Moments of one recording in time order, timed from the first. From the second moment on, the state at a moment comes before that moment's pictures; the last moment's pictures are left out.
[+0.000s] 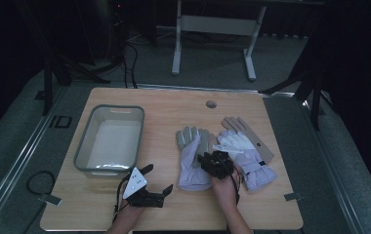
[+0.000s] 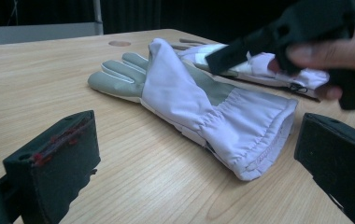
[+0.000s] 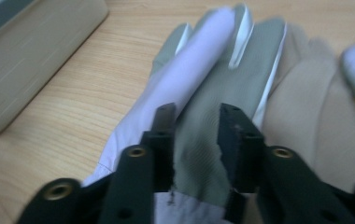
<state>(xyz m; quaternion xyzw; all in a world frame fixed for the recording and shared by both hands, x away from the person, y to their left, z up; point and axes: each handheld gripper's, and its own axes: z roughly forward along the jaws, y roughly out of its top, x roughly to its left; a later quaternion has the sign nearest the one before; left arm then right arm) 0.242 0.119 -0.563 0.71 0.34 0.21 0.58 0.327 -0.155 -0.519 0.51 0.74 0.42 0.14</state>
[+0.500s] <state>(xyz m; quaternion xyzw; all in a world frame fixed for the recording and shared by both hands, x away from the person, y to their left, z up) 0.242 0.119 -0.563 0.71 0.34 0.21 0.58 0.355 -0.251 -0.464 0.37 0.81 0.42 0.18</state>
